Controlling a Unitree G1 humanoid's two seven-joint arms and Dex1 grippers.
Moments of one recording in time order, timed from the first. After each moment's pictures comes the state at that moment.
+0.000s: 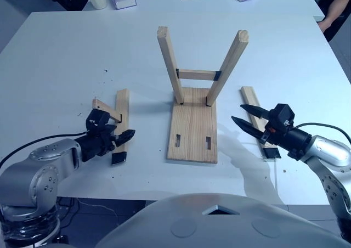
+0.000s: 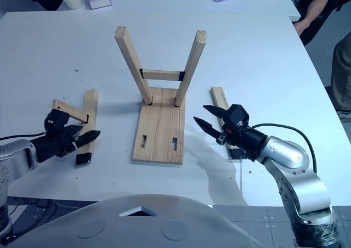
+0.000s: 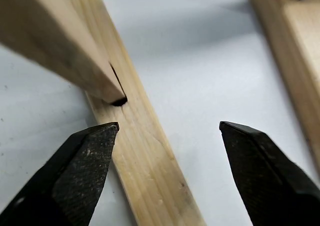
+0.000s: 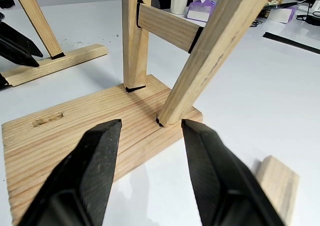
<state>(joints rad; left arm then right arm) 0.26 0.60 0.38 -0.75 -0.60 1.38 -0.39 0.34 -0.64 -0.09 -0.68 0.46 0.44 0.68</state>
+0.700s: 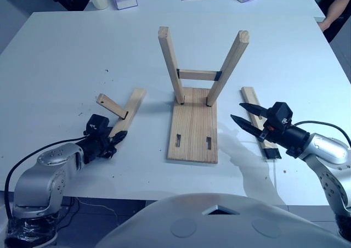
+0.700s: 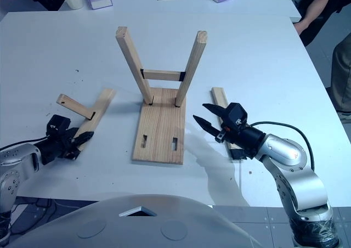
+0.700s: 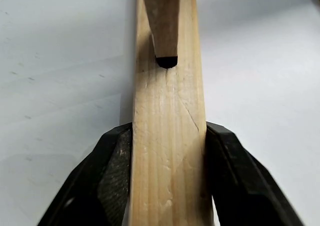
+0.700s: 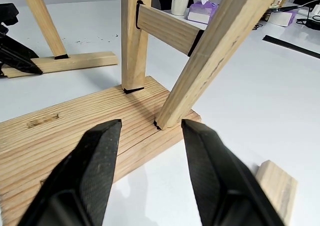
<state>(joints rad) 0.30 0.65 0.28 -0.45 -0.47 0.96 -0.47 0.33 -0.64 -0.08 -0.66 0.44 0.43 0.67</state>
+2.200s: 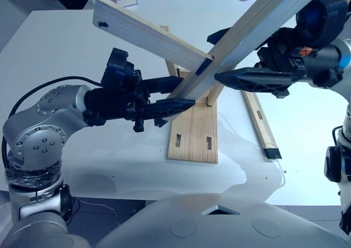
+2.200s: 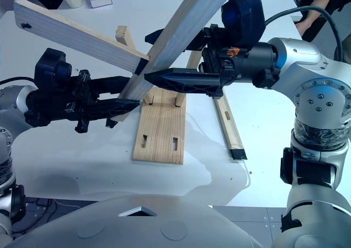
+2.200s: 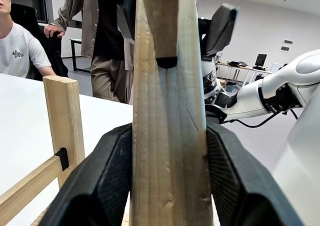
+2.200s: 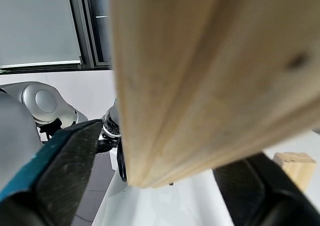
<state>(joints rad) -0.21 0.71 0.17 -0.63 -1.21 0.82 -0.84 -0.59 -0.69 -0.07 -0.43 1.27 0.87 0.88</state>
